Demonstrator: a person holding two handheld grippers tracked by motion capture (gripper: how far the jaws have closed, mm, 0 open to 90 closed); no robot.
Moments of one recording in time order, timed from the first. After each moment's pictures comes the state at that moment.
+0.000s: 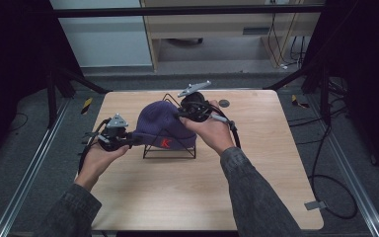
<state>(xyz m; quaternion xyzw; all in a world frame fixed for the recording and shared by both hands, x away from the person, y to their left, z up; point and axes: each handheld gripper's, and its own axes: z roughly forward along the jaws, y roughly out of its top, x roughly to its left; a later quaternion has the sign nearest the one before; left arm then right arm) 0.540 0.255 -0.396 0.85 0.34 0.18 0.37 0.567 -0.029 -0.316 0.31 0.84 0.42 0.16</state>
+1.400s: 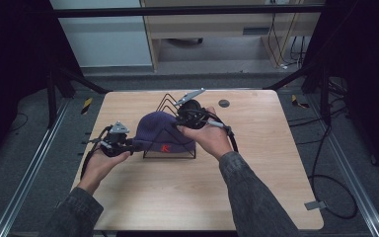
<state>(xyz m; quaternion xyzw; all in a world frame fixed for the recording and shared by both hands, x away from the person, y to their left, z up) 0.543 0.261 -0.428 0.85 0.37 0.16 0.35 0.560 -0.021 -0.333 0.31 0.85 0.40 0.14</state>
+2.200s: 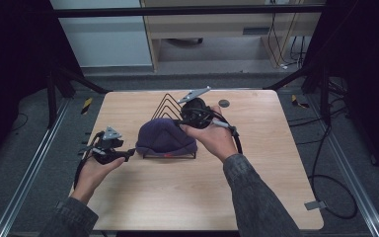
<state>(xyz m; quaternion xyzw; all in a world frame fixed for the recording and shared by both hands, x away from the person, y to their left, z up) 0.518 0.278 -0.430 0.82 0.42 0.21 0.33 0.546 -0.032 -0.316 0.32 0.84 0.40 0.16</state>
